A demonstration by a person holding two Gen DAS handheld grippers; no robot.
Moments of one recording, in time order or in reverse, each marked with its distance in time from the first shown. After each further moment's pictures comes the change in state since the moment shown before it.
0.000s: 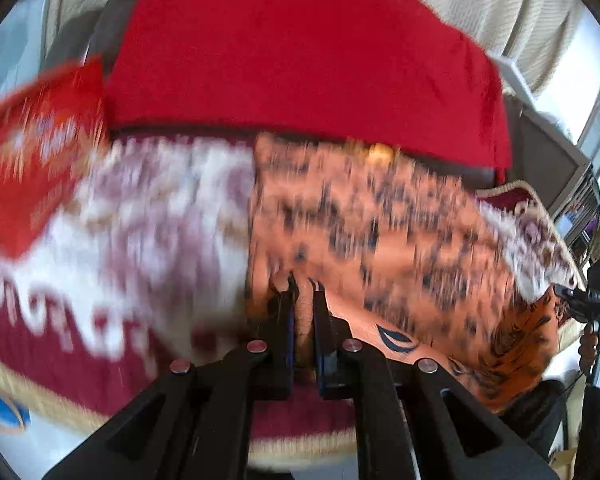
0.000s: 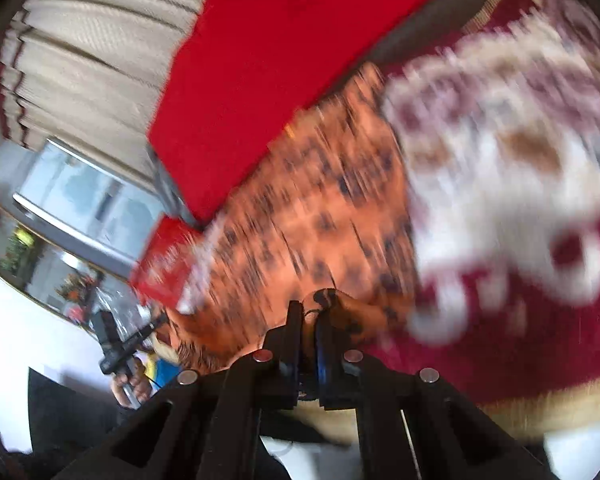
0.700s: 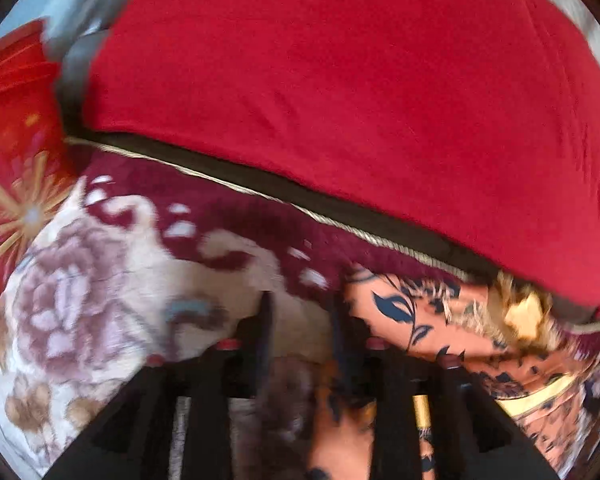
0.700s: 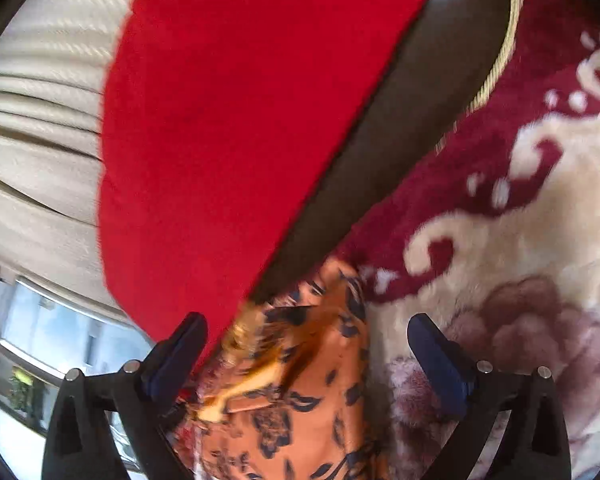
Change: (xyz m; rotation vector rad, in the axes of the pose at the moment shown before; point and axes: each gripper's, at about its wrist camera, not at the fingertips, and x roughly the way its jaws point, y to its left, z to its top) left arm 0.221 0.098 0.172 -0.320 0.060 0.221; right arm 0.116 -0.091 0.194 0.274 -0.211 -0.044
